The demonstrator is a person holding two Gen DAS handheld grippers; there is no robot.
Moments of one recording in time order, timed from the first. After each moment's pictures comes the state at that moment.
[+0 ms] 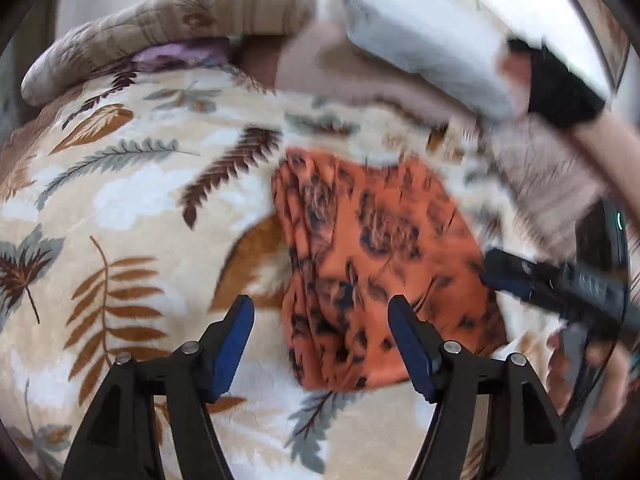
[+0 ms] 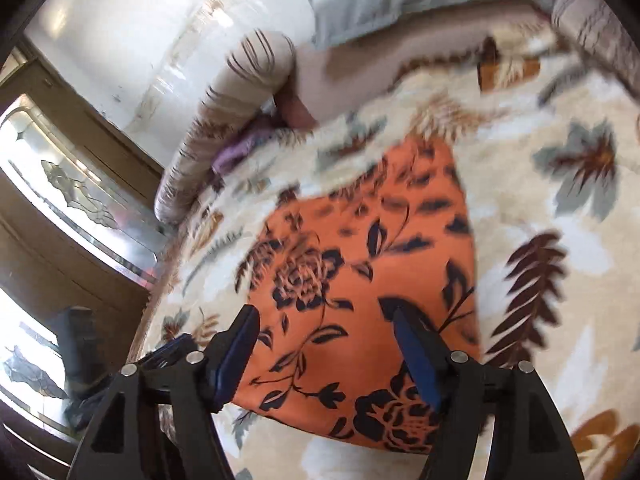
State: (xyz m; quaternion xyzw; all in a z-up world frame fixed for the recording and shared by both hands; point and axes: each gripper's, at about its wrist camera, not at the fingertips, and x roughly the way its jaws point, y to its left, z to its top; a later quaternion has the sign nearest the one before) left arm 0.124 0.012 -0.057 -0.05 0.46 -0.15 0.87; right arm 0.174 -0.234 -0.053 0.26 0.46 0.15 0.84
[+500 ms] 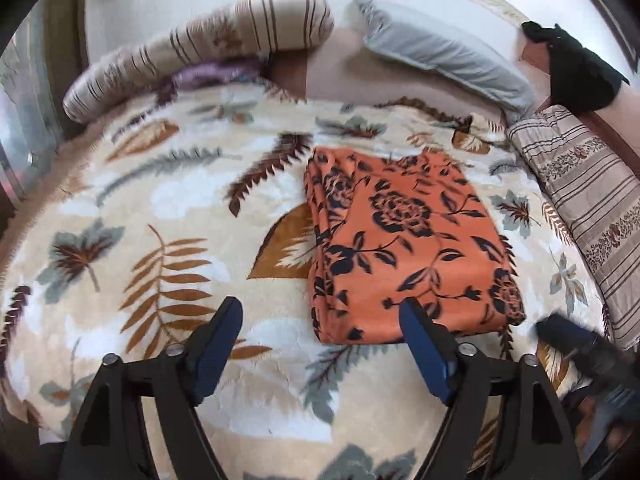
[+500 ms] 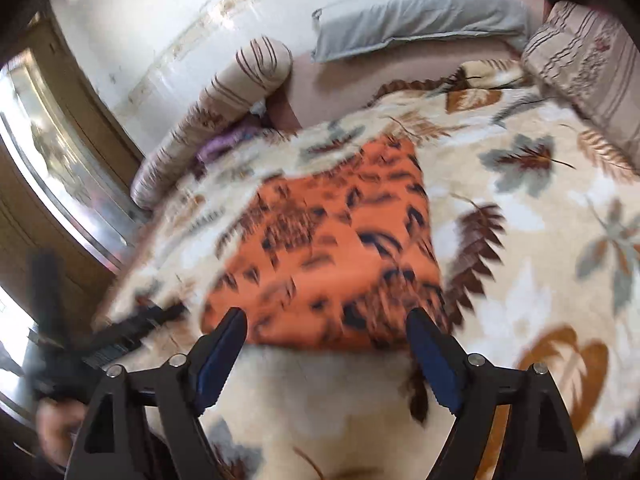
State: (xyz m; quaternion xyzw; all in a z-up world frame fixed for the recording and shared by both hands) left arm 0.071 0.008 -0.011 -0.04 0.42 -0.09 0.90; right arm 0.053 -0.214 -0.017 0.14 0.42 0.07 0.90
